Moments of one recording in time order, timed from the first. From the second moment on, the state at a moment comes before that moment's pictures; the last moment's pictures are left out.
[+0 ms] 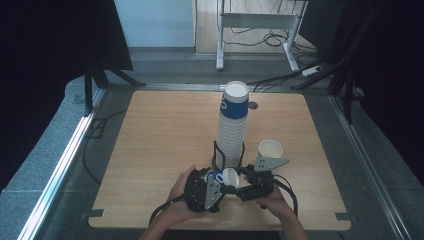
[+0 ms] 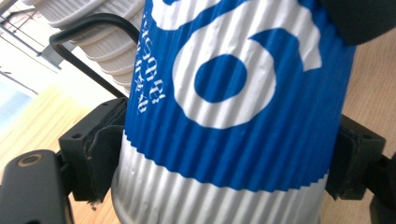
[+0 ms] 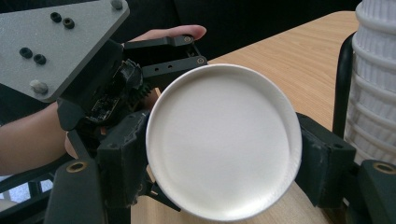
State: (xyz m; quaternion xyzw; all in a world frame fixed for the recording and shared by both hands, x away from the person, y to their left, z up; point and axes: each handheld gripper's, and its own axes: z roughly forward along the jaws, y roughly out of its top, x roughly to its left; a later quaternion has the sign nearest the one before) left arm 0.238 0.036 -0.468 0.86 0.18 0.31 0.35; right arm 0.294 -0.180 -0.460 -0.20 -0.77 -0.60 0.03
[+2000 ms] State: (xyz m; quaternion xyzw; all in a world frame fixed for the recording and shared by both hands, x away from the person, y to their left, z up) left arm 0.245 0.038 -0.461 0.88 0.11 0.35 0.29; right arm 0.294 -0.180 -0.401 -0.13 -0.93 -0.35 -0.05
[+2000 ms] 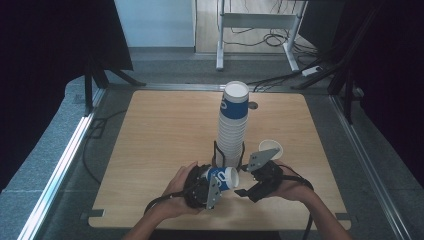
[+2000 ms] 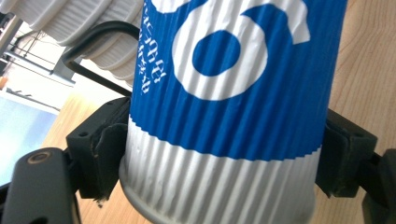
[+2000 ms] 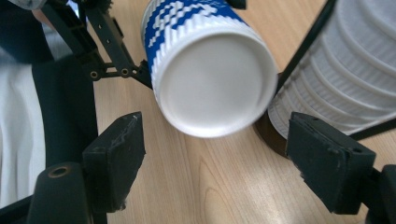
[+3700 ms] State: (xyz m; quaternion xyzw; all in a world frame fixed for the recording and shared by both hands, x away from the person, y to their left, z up) left arm 0.246 0.064 -0.434 0.84 0.20 0.26 0.42; right arm 0.304 -0.169 -0.412 -0.11 -0.92 -0.38 -0.06
